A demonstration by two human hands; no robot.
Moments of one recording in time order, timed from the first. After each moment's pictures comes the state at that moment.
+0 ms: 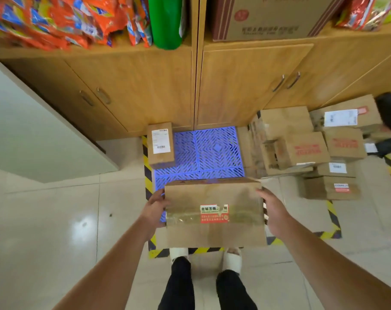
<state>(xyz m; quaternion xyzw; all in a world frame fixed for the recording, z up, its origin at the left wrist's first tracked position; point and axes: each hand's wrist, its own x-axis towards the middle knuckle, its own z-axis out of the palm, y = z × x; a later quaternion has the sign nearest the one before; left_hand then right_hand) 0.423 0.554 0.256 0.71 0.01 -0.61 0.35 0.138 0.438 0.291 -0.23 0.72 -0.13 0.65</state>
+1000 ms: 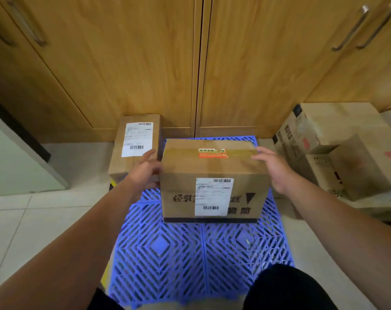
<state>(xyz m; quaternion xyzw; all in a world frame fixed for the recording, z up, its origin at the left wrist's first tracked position) 0.482 0.388 -0.120 0.70 -0.15 -0.54 0.45 0.183 0.226 -0.128 -0.43 0.60 -0.23 0.63</state>
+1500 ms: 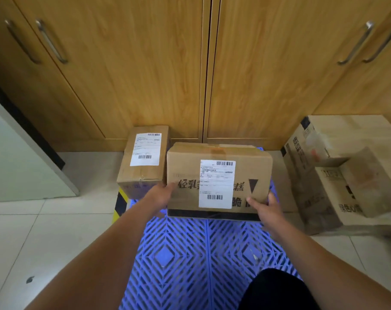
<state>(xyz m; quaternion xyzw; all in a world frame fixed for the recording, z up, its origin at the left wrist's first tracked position) 0.459 0.395 -0.142 0.80 -0.18 -0.50 0.26 0.175 0.291 -0.189 -0.42 0.65 -0.20 0.60</state>
